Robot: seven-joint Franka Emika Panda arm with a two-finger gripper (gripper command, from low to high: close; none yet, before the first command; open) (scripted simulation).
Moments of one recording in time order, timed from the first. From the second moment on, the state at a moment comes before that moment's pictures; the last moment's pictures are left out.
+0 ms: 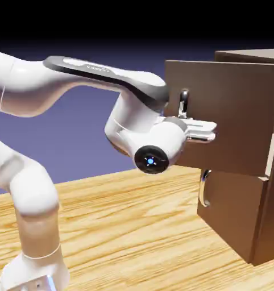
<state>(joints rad) 0.10 -0.67 -0.65 -2.58 1.32 1.95 1.91</state>
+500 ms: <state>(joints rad) 0.34 -0.35 -1.14 -2.21 1.08 1.31 1.87</state>
